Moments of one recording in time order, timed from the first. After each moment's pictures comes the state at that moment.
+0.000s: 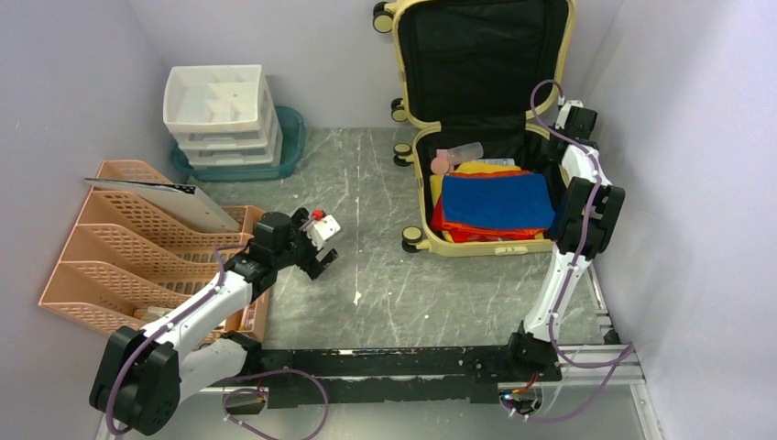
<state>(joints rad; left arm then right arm) -0.42 1.04 0.51 -0.04 0.27 0.47 -0.32 2.24 1.85 -0.26 0.04 -0.22</state>
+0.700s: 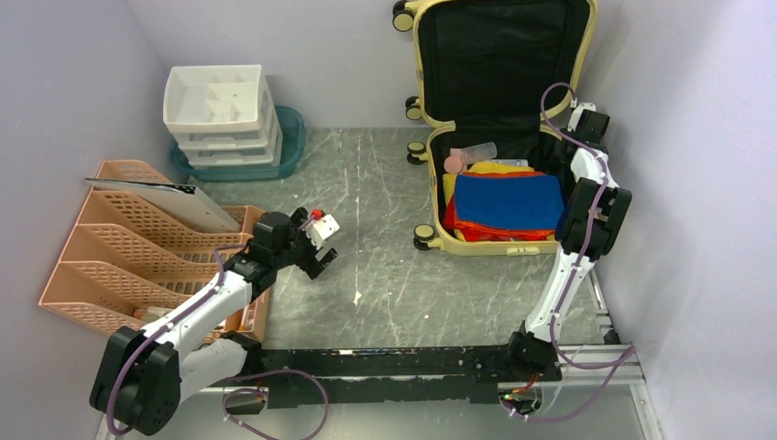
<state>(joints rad) -0.41 1.04 0.51 -0.04 0.27 0.47 -0.38 2.26 1.85 -0.22 0.07 -0.26</state>
